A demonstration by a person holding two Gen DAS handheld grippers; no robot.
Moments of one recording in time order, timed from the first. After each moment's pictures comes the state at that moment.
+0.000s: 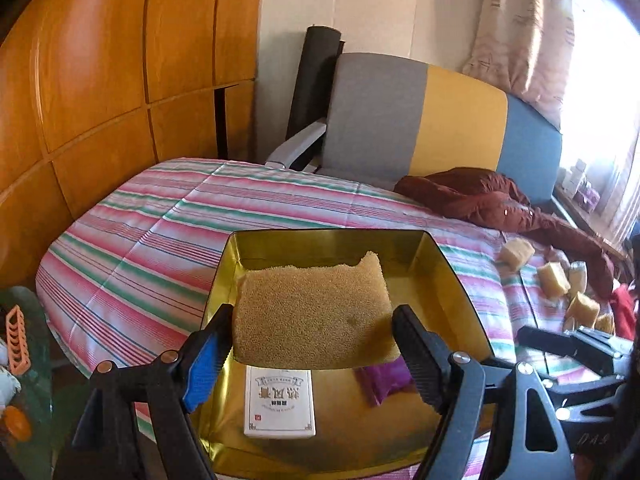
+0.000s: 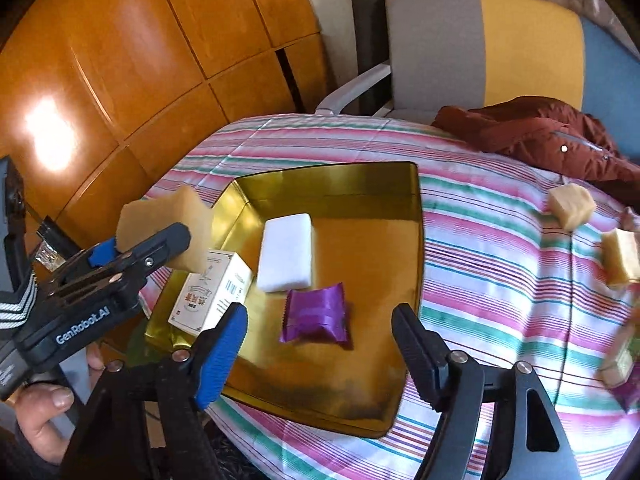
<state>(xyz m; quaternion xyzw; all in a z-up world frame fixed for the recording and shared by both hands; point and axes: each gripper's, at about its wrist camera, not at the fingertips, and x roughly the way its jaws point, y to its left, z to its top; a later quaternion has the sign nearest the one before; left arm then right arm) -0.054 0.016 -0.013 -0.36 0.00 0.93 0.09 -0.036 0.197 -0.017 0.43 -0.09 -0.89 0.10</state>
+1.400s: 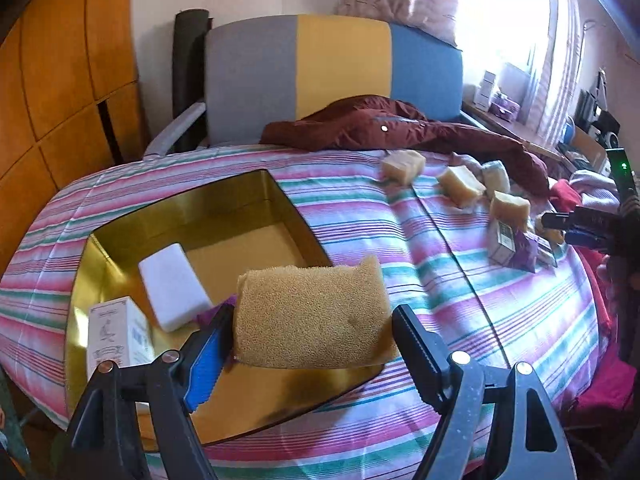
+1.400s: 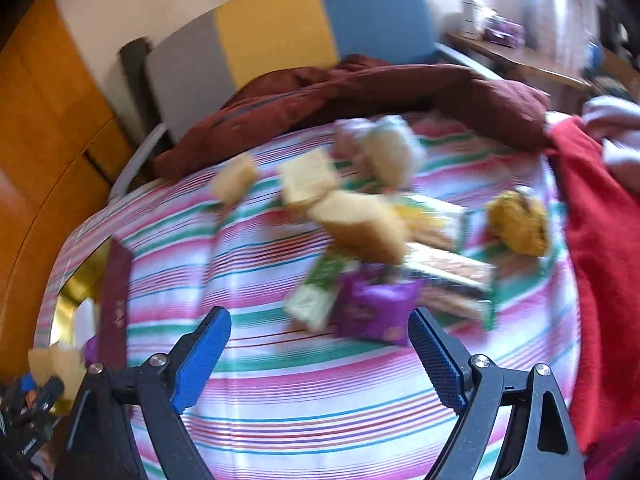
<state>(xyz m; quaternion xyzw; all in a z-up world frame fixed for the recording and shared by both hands) -0.010 0.140 -0.041 -0.39 0.09 0.88 0.25 0.079 0.479 -0.039 0.41 -0.23 -0.86 -0.21</state>
